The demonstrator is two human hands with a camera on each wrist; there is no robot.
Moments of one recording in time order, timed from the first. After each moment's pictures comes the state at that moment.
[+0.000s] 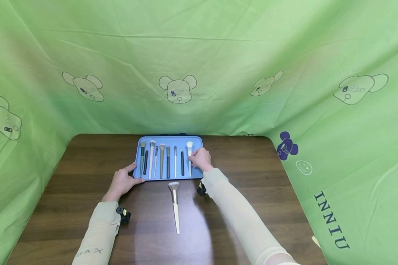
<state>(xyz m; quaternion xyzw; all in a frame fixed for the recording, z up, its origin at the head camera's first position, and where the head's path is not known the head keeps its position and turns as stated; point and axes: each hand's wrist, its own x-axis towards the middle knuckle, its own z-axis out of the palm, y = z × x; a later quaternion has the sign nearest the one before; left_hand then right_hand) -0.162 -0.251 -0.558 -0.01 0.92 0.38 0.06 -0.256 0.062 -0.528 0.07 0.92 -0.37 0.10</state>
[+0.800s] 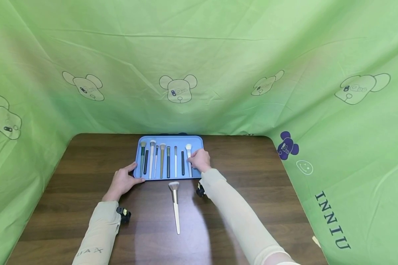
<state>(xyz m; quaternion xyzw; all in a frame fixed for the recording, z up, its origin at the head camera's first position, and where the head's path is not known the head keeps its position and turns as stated) -0.162 -0.251 -0.559 0.00 0.92 0.38 0.04 -0.257 0.059 -0.539 0.07 0.93 -0.35 0.10</state>
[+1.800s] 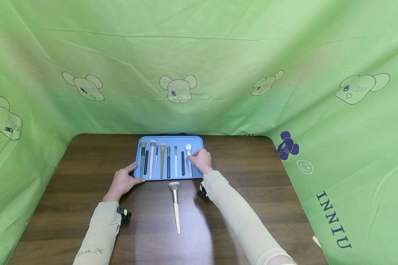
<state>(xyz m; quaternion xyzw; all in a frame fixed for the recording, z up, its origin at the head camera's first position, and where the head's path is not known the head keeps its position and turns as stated) -0.161 -0.251 -0.560 0.00 0.92 0.38 0.04 -0.254 0.063 -0.540 0.06 0.94 -0.34 0.05</state>
